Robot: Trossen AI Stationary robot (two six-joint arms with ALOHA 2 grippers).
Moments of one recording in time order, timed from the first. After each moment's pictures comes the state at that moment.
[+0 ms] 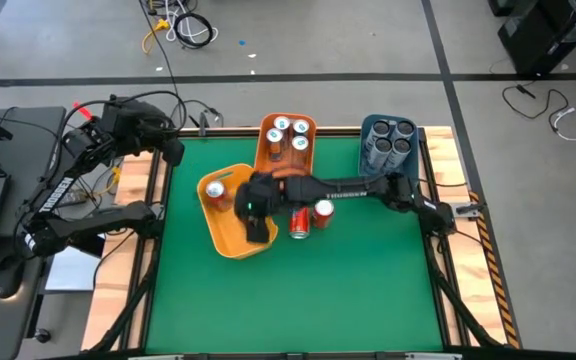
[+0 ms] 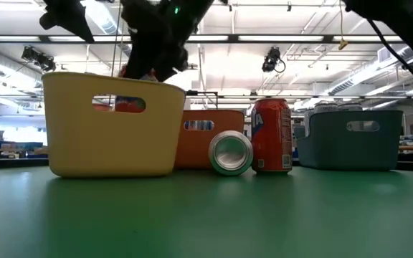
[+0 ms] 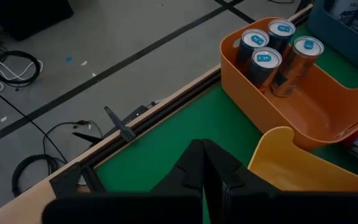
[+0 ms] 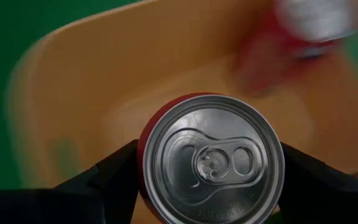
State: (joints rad) left arm 0.79 0.82 1.26 -1.09 -0.12 -0.06; right arm 0.02 2.30 2.23 -0.86 0.09 0.02
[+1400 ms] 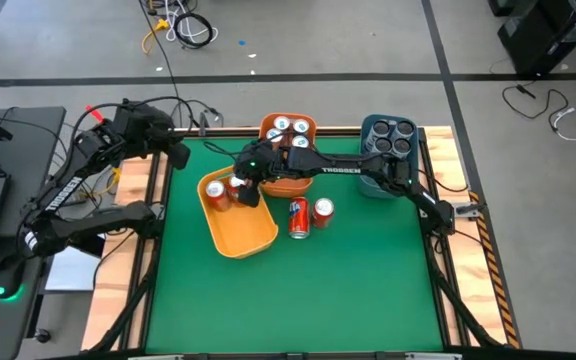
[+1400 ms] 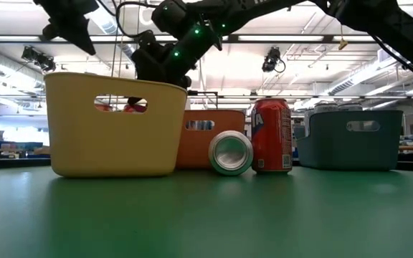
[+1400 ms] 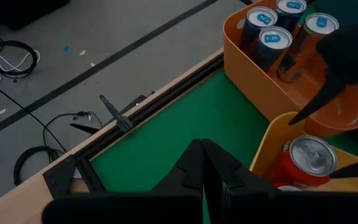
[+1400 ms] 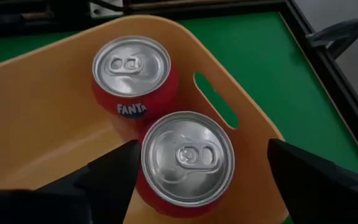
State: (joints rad) left arm 0.79 0.82 1.16 -1.05 -0.12 -0.05; right arm -0.19 2.30 2.08 -0.51 0.04 -0.01
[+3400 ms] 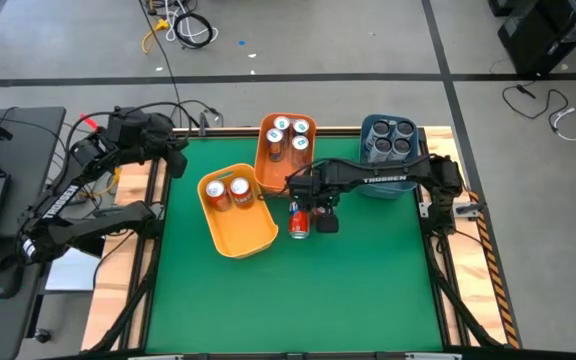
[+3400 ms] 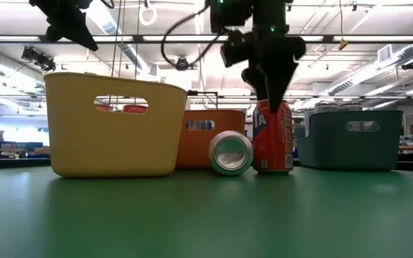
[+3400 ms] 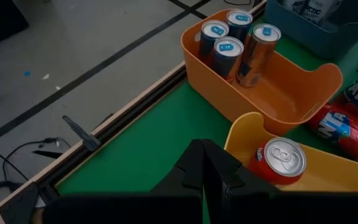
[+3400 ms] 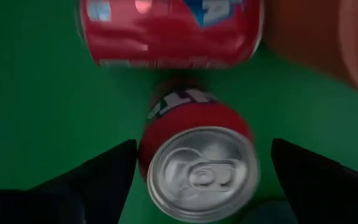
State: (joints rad) left arm 0.79 0.74 1.09 -0.97 0.03 0.00; right arm -0.07 1.91 1.66 -1.27 0.07 -0.04
